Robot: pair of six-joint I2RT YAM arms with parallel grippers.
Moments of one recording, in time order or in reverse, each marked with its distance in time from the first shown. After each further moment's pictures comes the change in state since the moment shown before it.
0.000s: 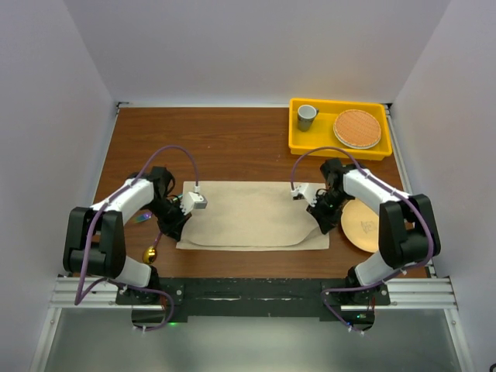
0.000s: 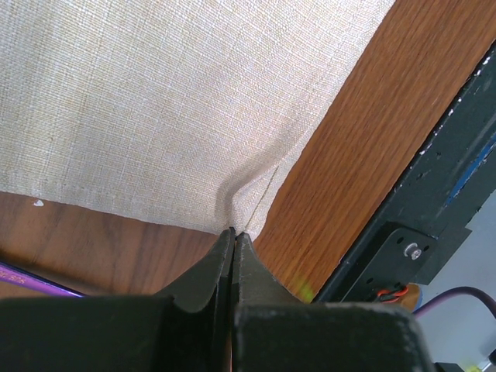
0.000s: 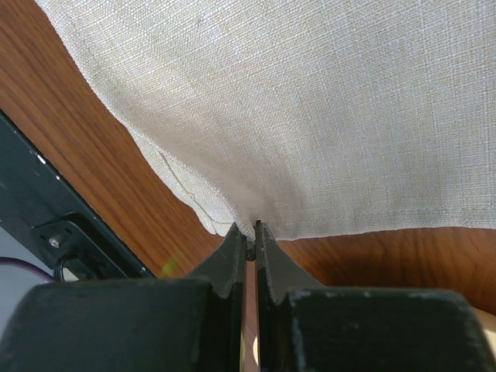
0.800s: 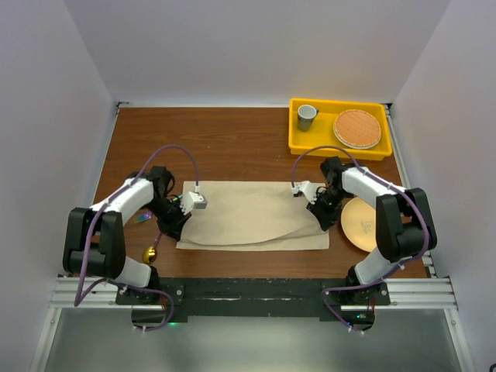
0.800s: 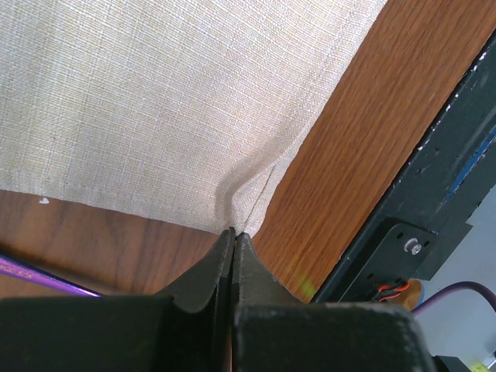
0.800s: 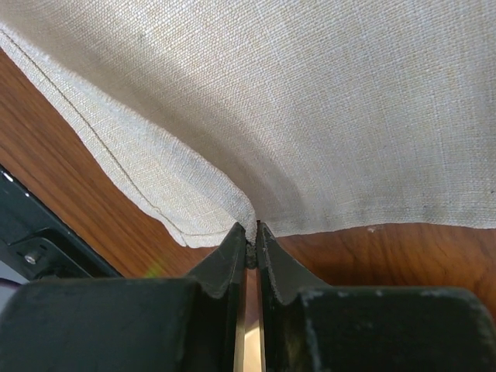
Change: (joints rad) left arm 0.001 -0.005 0.015 -0.021 0.000 0.019; right arm -0.018 0.053 0.013 0.057 0.030 0.014
